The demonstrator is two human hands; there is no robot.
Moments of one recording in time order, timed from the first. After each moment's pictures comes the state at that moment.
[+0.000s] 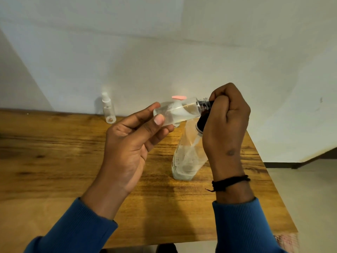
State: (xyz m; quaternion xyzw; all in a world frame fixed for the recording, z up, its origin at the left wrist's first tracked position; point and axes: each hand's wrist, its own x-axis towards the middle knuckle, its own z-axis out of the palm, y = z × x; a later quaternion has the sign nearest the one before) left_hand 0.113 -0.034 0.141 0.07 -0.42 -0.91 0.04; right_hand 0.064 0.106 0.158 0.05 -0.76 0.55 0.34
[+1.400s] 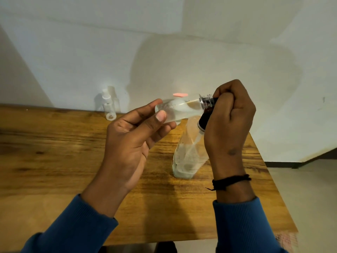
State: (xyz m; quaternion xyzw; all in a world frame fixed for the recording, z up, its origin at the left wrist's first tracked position) left_hand 0.110 -0.033 0.139 0.06 -0.42 -0.91 0.04; right_hand 0.063 0.105 0.157 0.04 -0.76 0.54 0.36
